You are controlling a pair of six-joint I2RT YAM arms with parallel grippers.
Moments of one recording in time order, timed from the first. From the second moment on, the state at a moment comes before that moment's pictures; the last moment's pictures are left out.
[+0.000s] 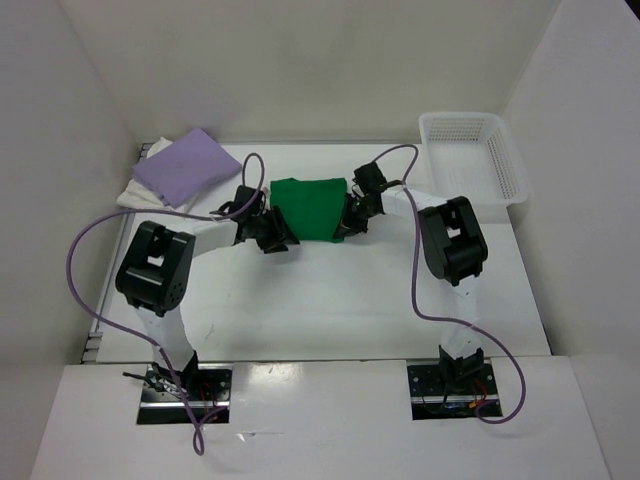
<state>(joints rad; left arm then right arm) -0.32 1.86 1.07 -0.11 0.38 -0.77 0.37 2.13 1.48 -0.43 -0.40 0.63</state>
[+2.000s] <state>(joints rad) 0.45 1.83 1.36 -0.06 0.28 -0.79 0.27 1.58 1.09 -0.41 -0.52 0.63</state>
